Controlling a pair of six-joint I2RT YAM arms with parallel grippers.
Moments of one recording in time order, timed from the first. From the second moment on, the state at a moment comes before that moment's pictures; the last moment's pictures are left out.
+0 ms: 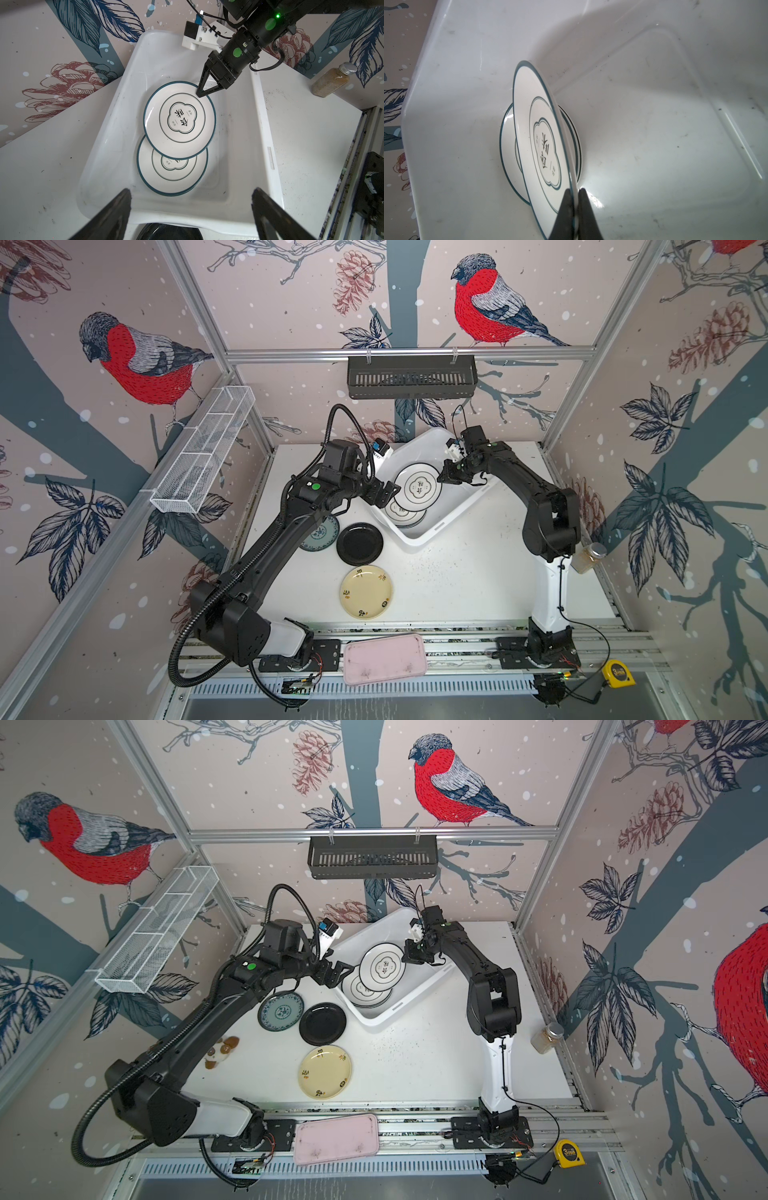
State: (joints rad) left arm -0.45 1.40 1.39 -0.60 0.34 0.16; right arm 0.31 2.15 1.89 -0.81 -0.51 0.23
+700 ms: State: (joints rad) left arm -0.45 1.43 1.40 -0.60 0.34 0.16; right arm 0.29 2.24 1.90 -0.82 -0.61 0.21
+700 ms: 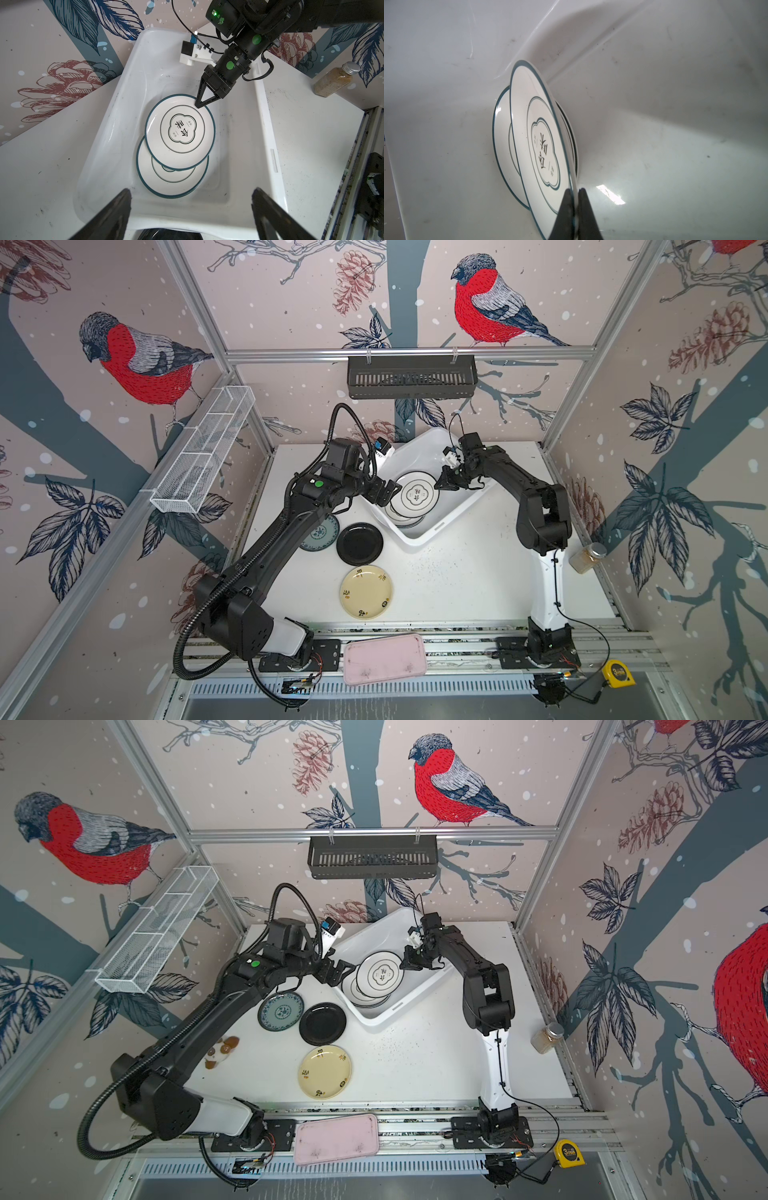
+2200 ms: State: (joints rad) left arm -0.45 1.41 1.35 -0.59 0.35 0.16; right arm 0.38 2.34 1.98 -0.89 -0.57 0.17
